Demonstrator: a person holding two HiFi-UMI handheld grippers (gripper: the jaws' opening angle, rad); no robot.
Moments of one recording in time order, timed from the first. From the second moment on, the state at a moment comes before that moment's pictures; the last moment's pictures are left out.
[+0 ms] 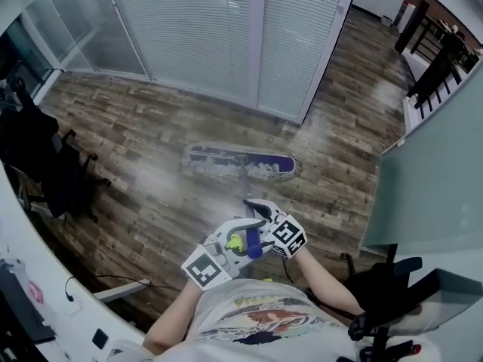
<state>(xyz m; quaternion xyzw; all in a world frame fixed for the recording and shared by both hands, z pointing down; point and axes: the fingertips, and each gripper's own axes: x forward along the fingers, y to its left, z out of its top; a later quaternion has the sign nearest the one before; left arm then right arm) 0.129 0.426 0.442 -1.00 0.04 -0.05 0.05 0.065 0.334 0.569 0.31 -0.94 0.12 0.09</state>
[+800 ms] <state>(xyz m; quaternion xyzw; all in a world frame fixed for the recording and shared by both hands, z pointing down) 0.200 0.672 0.459 -0.99 0.12 -0.06 0.04 0.116 0.590 0.586 0.22 -0.96 0.11 0.11</state>
